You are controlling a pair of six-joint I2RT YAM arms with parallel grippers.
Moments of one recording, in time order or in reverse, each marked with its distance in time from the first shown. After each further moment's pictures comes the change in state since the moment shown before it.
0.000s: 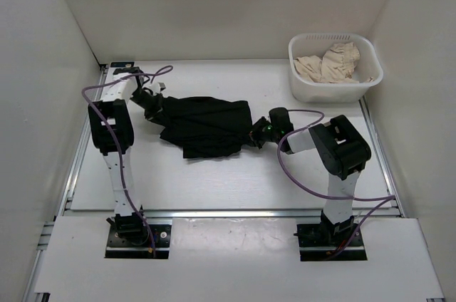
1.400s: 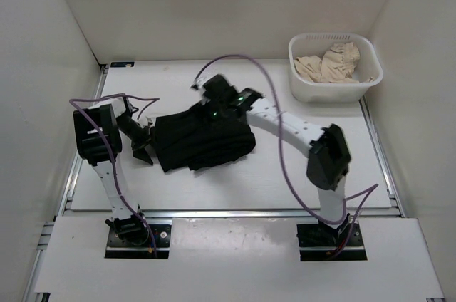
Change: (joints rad) left arm 0.136 -0.181 -0.513 0.026 -0.114 -0.006; right arm 0.396 -0.013 0.963 -1.163 0.409 -1.193
